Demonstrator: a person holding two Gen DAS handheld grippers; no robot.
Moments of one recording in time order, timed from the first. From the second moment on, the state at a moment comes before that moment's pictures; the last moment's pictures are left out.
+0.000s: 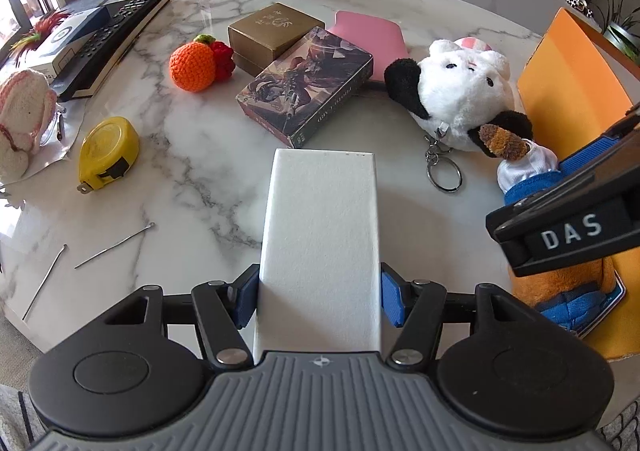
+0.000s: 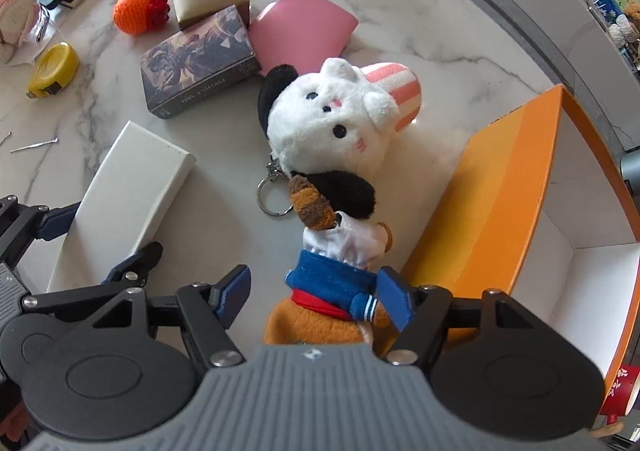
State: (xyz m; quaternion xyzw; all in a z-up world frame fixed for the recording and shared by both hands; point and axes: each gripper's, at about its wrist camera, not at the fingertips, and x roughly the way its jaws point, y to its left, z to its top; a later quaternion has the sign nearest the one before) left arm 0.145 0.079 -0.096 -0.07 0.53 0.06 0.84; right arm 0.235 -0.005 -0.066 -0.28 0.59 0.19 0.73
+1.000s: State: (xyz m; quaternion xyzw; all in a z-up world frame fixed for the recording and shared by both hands) left arm 0.132 0.066 -0.091 0.01 0.55 0.03 0.84; right arm 0.209 -0.016 -0.078 -0.24 0.61 0.23 0.72
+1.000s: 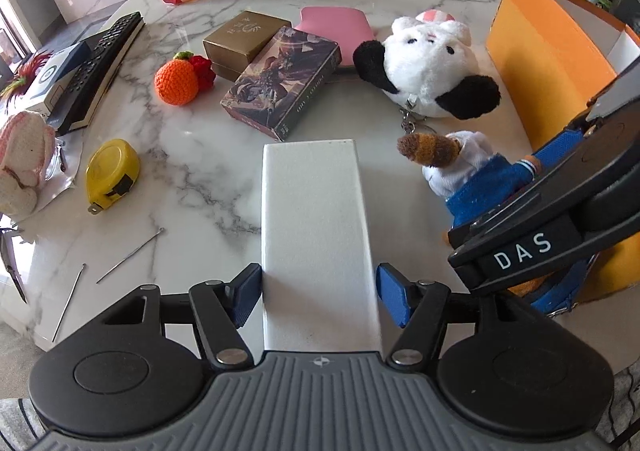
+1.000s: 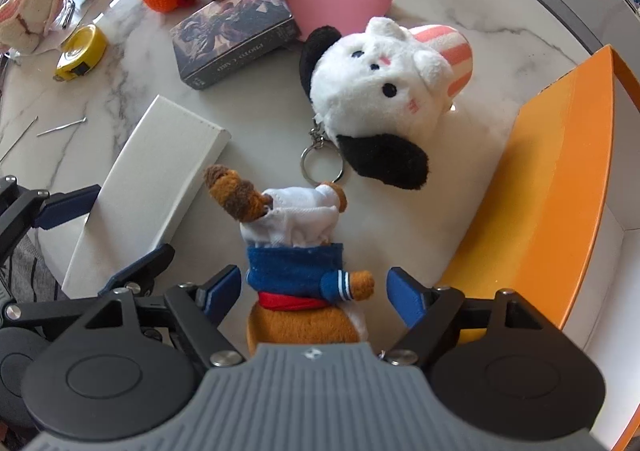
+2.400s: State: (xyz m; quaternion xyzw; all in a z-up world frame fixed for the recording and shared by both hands) left arm 0.122 0.081 -0.057 -0.15 0.43 0.00 0.89; right arm 0.157 -0.143 0.014 0.07 0.40 0.22 0.89
